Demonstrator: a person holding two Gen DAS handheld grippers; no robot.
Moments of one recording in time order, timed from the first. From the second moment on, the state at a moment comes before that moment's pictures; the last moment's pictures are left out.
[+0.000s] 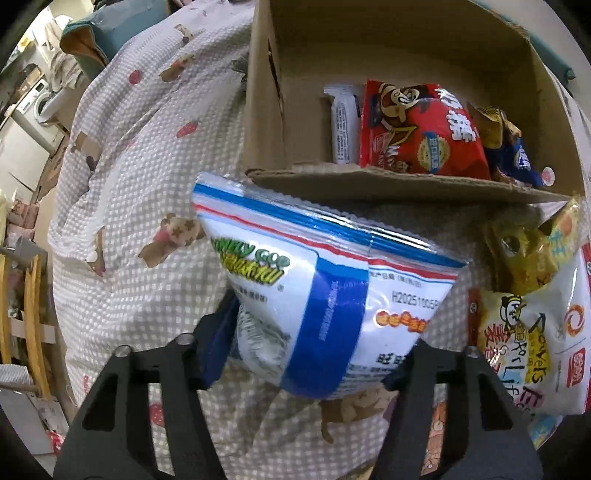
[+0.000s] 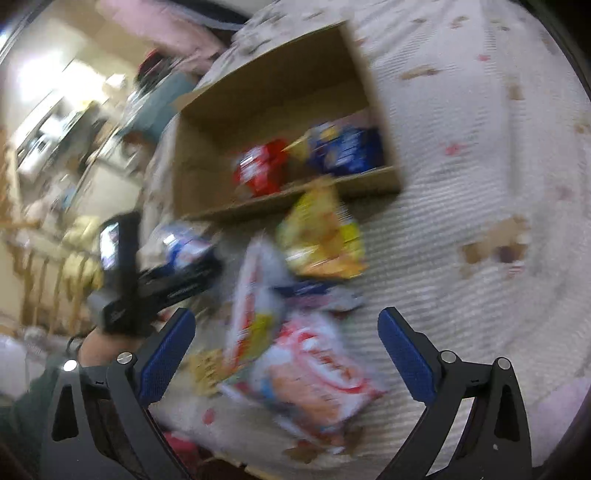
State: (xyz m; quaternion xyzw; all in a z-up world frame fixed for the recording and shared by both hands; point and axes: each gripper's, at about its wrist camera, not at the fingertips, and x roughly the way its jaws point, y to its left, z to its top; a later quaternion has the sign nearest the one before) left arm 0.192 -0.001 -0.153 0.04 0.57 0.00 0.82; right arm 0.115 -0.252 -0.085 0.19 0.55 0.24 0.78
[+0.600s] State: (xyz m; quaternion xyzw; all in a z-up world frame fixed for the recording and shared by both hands) left arm 0.133 0.018 -0.079 -0.03 0.53 -0.01 0.84; right arm 0.132 -0.169 -0.122 0.07 0.62 0.22 0.75
